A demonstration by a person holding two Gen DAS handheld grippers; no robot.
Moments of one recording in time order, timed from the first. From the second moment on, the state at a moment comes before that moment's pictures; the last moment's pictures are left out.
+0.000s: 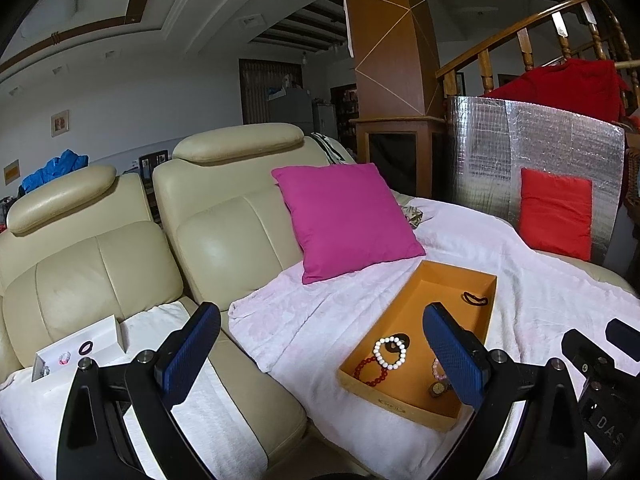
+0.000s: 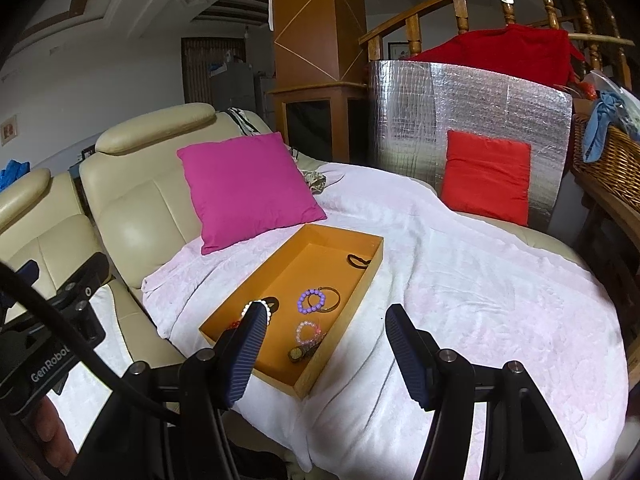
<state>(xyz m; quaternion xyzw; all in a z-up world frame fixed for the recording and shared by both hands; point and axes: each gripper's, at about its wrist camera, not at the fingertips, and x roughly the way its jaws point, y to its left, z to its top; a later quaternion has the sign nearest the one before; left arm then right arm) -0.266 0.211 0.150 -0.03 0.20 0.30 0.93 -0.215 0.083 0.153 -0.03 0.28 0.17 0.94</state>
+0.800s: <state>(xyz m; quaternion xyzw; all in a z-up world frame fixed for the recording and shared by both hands) -0.244 0.232 0.138 -0.04 0.22 0.31 0.93 -0.183 0.108 0.141 -0.05 0.30 0.17 0.94</state>
